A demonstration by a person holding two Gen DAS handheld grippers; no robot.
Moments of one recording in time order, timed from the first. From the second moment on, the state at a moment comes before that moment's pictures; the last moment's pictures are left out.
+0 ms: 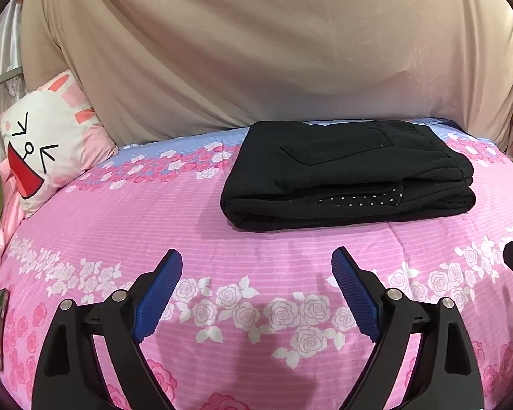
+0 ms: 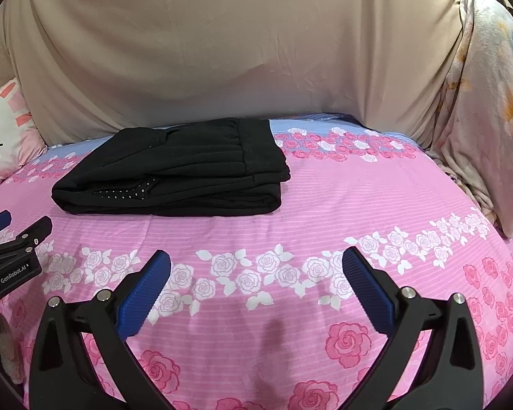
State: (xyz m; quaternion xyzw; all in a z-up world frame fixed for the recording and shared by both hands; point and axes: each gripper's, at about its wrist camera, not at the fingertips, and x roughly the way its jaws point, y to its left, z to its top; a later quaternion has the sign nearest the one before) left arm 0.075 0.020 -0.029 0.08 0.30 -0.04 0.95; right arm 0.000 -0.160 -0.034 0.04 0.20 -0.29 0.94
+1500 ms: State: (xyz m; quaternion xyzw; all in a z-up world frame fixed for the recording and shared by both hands) left arm 0.065 0.011 -0.032 0.10 0.31 -0.05 0.95; right arm -0.001 -0.155 -0.033 0.04 0.19 -0.28 0.94
